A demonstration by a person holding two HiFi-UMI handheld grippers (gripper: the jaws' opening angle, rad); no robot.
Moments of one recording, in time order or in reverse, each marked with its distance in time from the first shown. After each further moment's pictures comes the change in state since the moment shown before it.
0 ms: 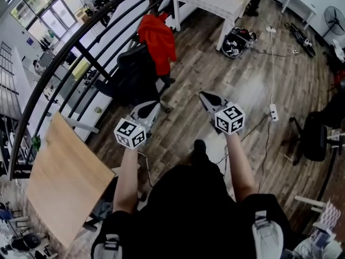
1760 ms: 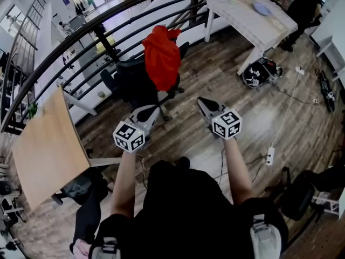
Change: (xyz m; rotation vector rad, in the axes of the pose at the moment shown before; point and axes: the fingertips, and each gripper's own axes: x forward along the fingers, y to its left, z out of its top) left arm 0.114 0.039 0.013 -0.045 -0.031 0.311; right arm 0.083 -0.133 0.021 -0.085 0.086 0.322
